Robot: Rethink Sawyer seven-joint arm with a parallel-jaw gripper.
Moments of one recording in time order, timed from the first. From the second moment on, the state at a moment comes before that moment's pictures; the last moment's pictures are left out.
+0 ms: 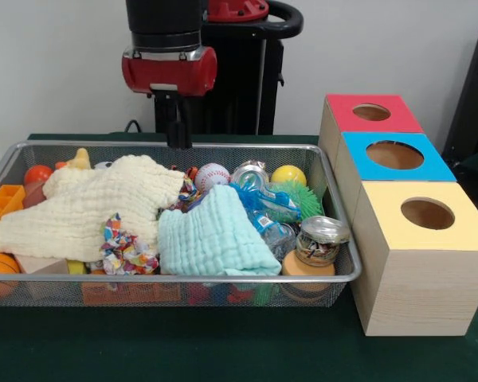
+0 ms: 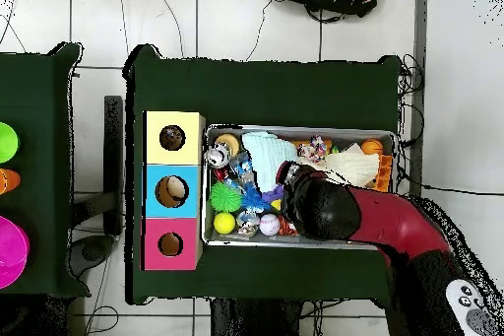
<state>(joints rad) -0.69 -0.85 0.35 1.88 -0.26 0.42 1.91</state>
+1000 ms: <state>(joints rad) -0.86 -0.57 0.40 1.76 -0.38 0.20 1.91</state>
